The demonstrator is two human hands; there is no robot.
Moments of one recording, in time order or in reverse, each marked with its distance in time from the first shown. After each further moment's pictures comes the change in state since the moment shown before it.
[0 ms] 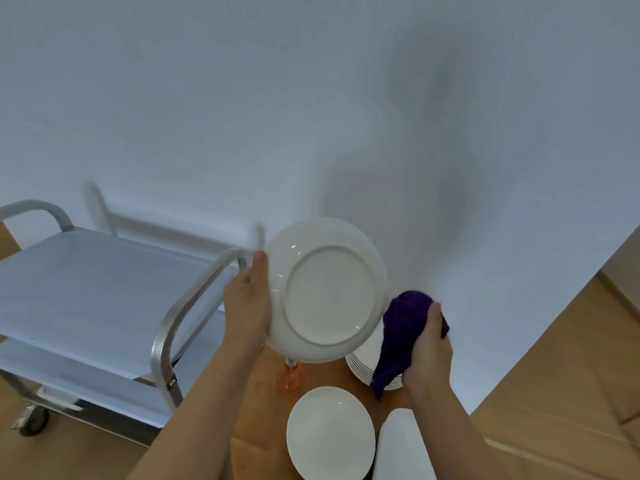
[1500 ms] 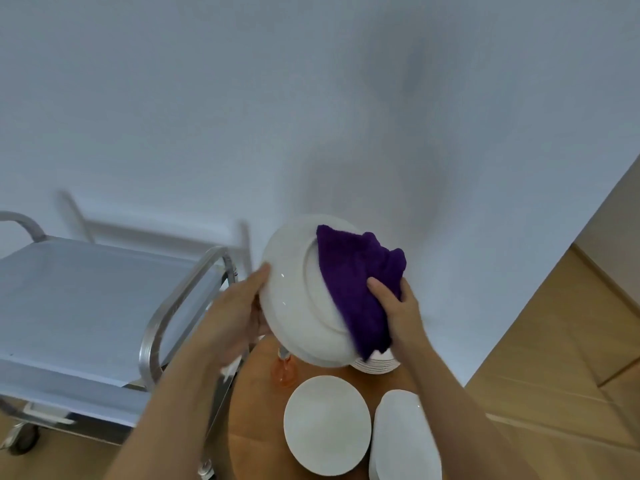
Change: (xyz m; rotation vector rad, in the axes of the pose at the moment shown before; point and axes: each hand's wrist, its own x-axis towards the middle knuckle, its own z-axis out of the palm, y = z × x) left_hand -0.012 0.011 -0.028 -0.194 -0.579 -0.289; right_hand 0.015 -0.003 0.005 -0.211 -0.454 -0.263
